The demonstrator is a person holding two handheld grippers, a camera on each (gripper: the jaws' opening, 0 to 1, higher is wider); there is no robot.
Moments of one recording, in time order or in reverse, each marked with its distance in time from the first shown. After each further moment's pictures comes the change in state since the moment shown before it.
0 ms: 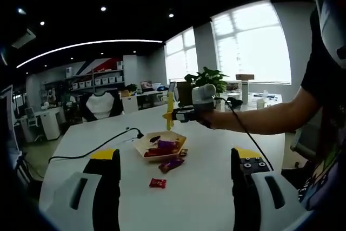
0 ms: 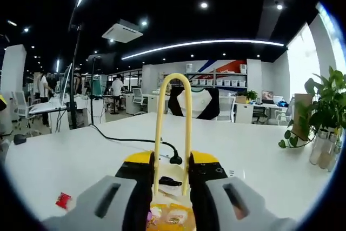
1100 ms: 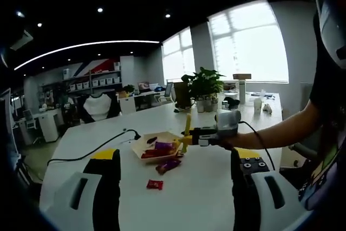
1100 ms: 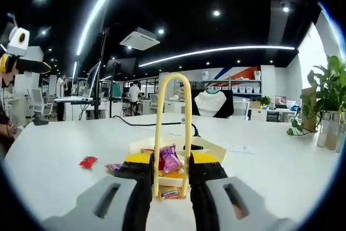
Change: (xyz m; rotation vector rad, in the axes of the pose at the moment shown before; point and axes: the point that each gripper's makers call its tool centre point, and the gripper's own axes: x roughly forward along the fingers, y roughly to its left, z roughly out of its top) left arm 0.002 -0.008 0.003 0.013 0.002 -0.018; right arm -0.061 0.040 -0.068 -0.014 -0.063 0.136
